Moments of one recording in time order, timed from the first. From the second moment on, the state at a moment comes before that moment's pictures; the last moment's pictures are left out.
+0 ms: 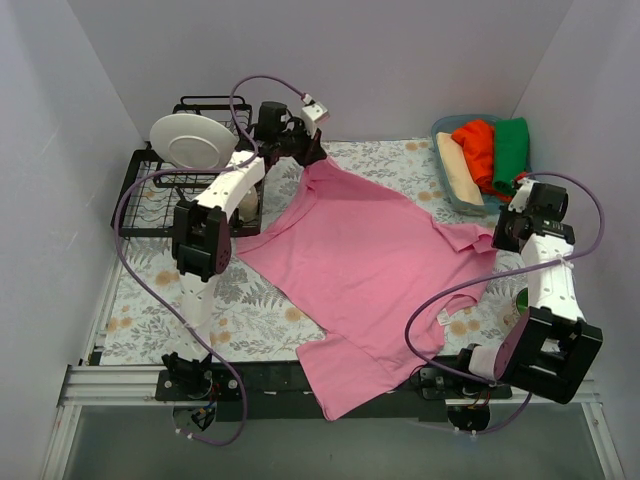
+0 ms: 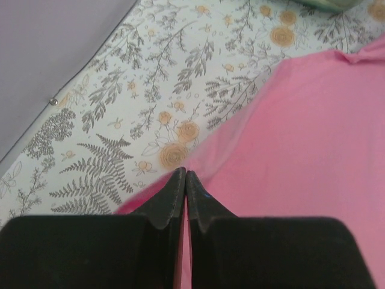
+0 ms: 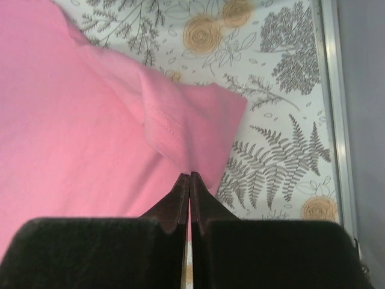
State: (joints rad) left arm -0.35 2.26 2.07 -0.28 0.63 0.26; right arm -0.32 1.27 0.99 -0.60 -0.15 -0.08
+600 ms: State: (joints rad) left arm -0.30 2.35 2.24 -0.34 0.61 0.35; right arm -0.33 1.19 1.00 -0.72 -0.17 0.00
